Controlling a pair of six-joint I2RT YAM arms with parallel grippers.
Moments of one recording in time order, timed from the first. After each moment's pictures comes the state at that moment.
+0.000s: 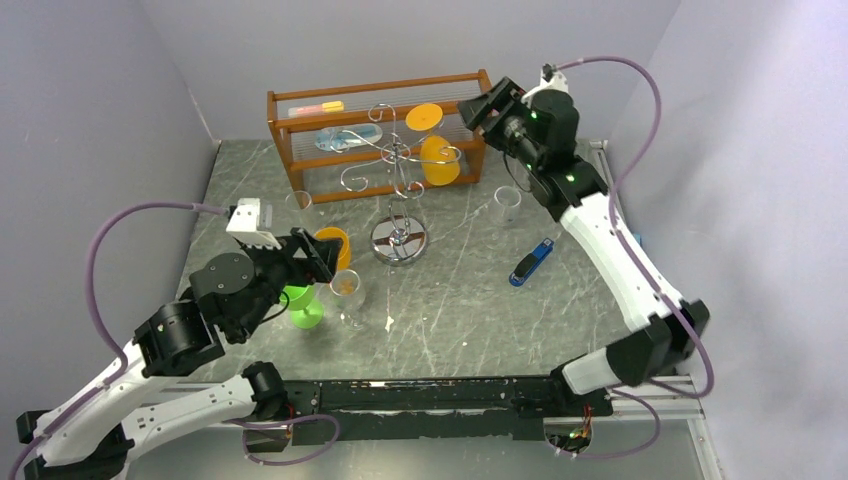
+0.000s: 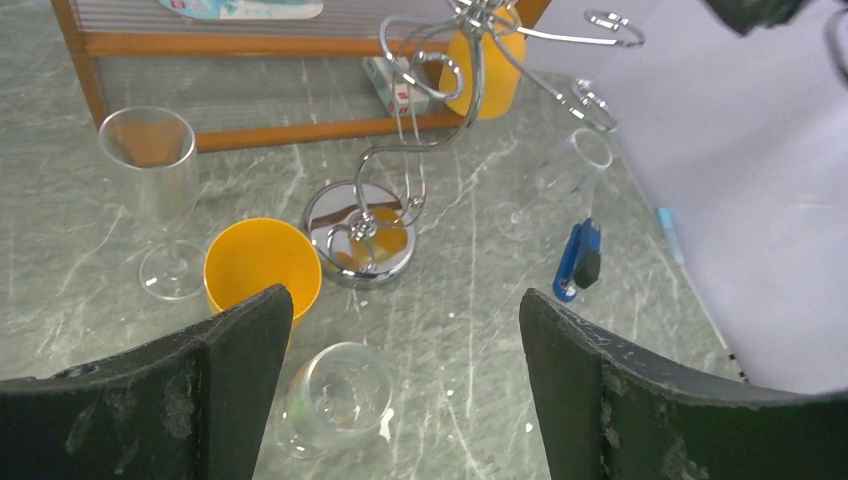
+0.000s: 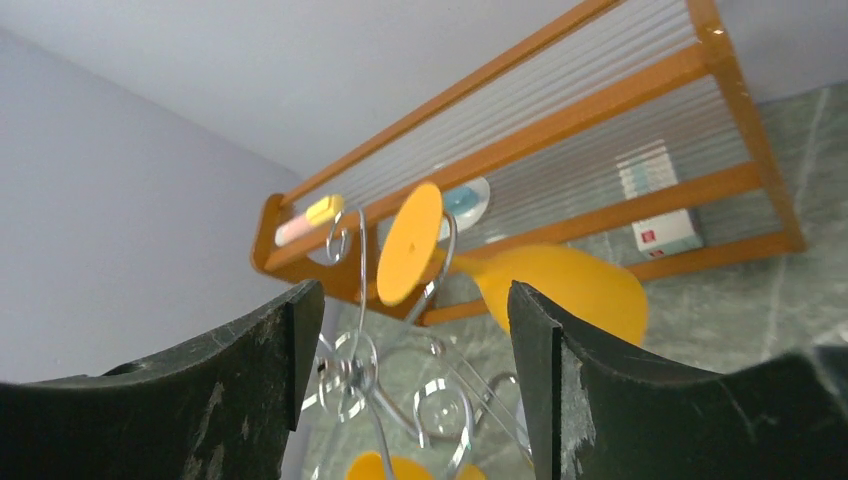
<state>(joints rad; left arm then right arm) -1.01 0.62 1.03 -0.58 -0.65 -0.52 0.42 1.49 1.60 -0.22 0.05 0.77</state>
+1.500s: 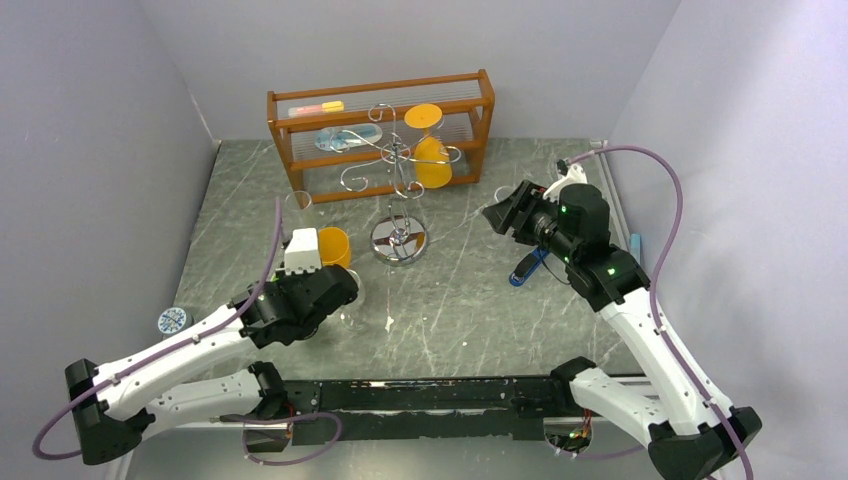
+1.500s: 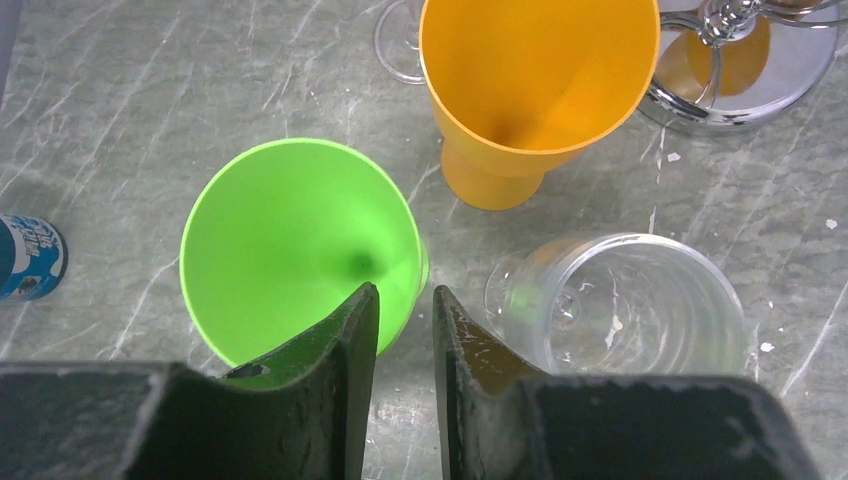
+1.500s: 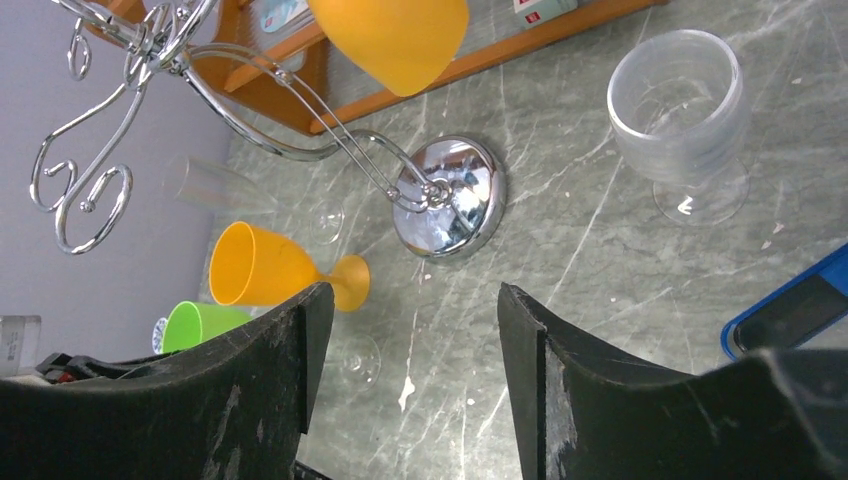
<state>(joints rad) -1.00 0.90 0.85 -1.04 -0.87 -0.94 0.42 0.92 1.02 -0.45 -0.03 0.63</state>
